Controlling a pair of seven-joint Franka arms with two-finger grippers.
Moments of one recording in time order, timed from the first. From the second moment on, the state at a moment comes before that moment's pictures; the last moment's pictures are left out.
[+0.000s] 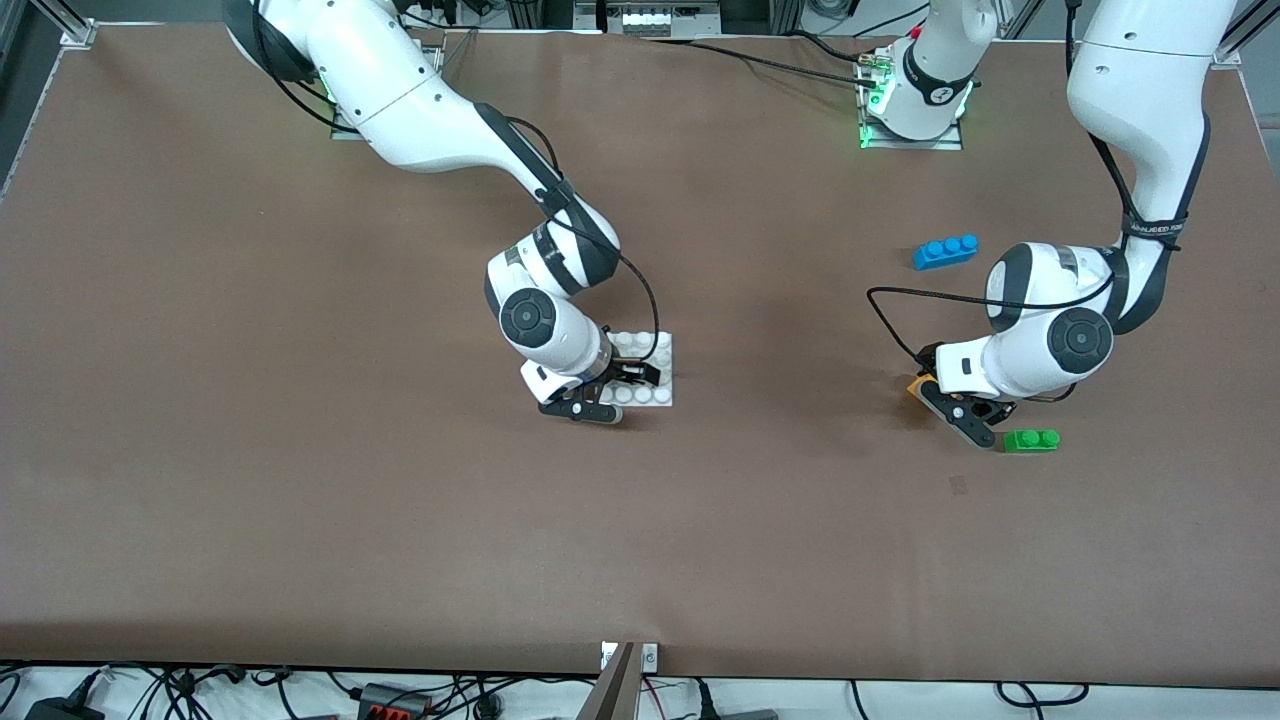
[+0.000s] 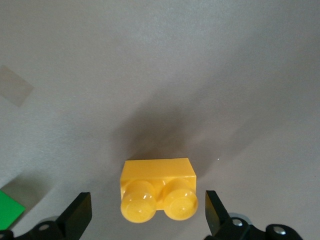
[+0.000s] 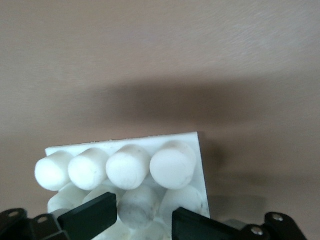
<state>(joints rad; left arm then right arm) 0.02 0.50 -0.08 -1.97 0.05 2.35 0.65 0.56 0.91 0.14 -1.44 0.25 2.47 0.64</state>
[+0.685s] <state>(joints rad) 0.02 0.50 -0.09 -2.00 0.05 2.42 0.64 0.57 0.90 0.15 -1.36 0.29 2.43 0.65</state>
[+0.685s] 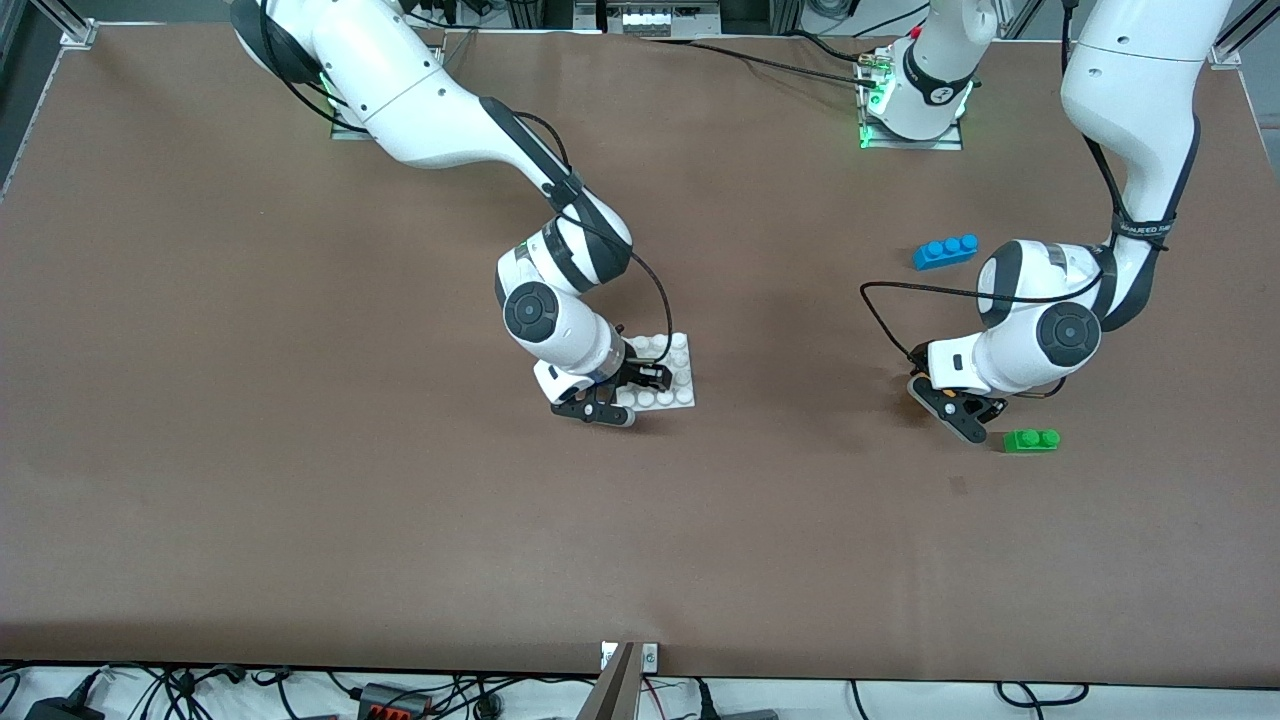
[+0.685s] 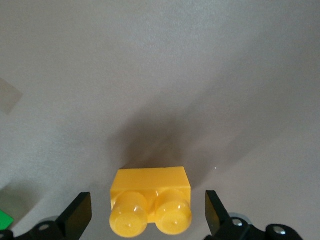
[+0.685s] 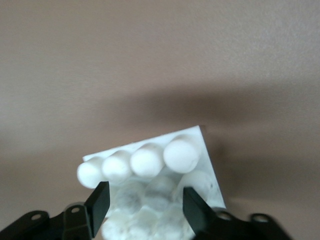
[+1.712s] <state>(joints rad) 0.02 0.51 -0.09 -2.01 0.05 2.43 0.64 0.17 0.63 0.12 -1.34 0.06 1.85 0.13</state>
